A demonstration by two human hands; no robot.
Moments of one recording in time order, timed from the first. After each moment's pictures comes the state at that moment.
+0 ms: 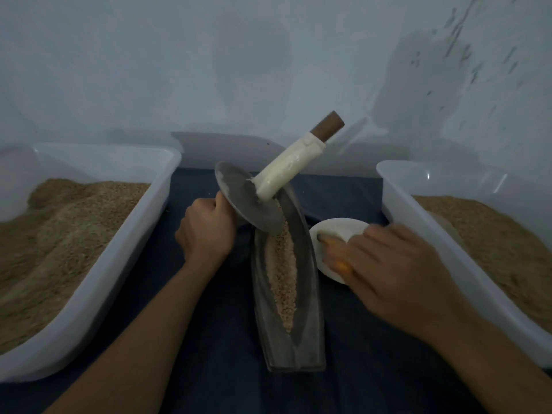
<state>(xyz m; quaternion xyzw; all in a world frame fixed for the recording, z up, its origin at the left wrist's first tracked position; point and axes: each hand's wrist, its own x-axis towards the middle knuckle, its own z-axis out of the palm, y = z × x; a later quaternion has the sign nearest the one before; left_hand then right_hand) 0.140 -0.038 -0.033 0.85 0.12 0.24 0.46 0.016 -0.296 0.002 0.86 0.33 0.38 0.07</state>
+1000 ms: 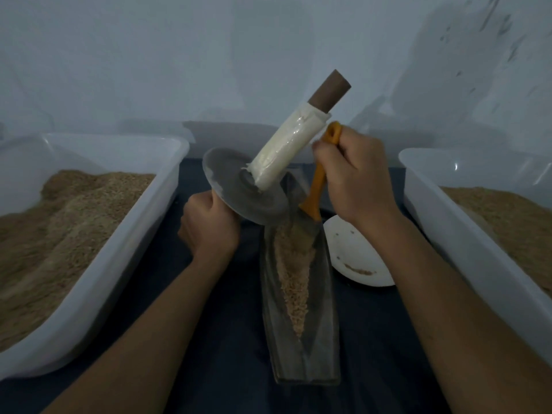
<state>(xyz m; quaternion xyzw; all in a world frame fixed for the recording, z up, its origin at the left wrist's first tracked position) 0.130 -0.040 -0.030 0.77 0.19 0.26 0.55 0.122 -0.228 0.044 0.81 0.19 0.34 -0.44</state>
